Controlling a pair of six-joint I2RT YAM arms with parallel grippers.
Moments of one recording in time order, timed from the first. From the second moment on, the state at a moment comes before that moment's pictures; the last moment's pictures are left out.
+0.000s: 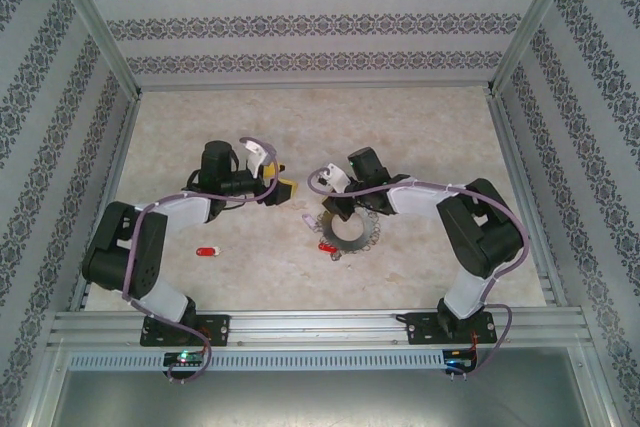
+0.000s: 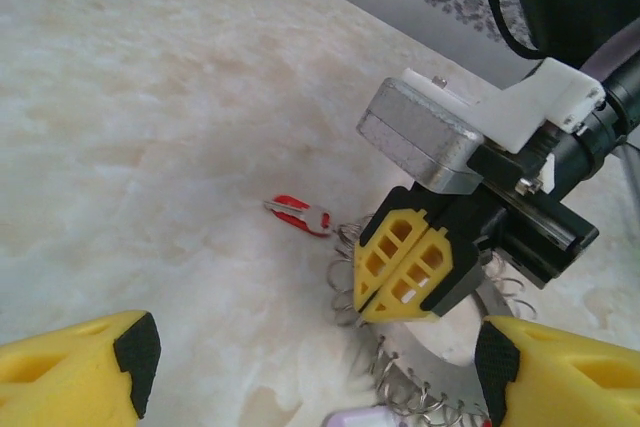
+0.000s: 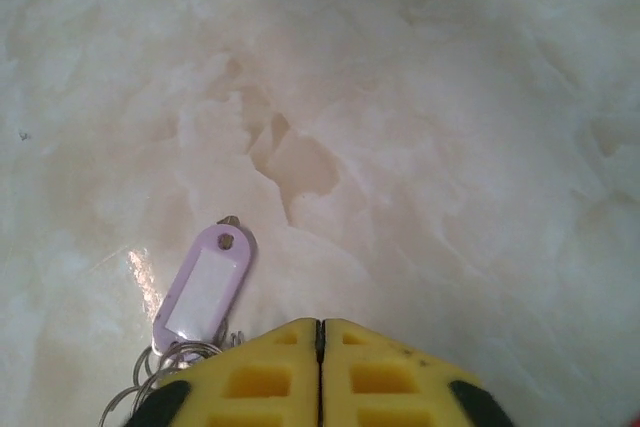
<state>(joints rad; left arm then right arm) -0.23 1.55 0.69 0.40 0.84 0.03 0.53 1.75 0.91 -0.07 -0.50 -0.30</state>
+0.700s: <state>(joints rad) -0.23 1.31 0.56 0.34 0.50 -0.08 0.61 1.83 1.17 -0.45 -0.27 -0.29</state>
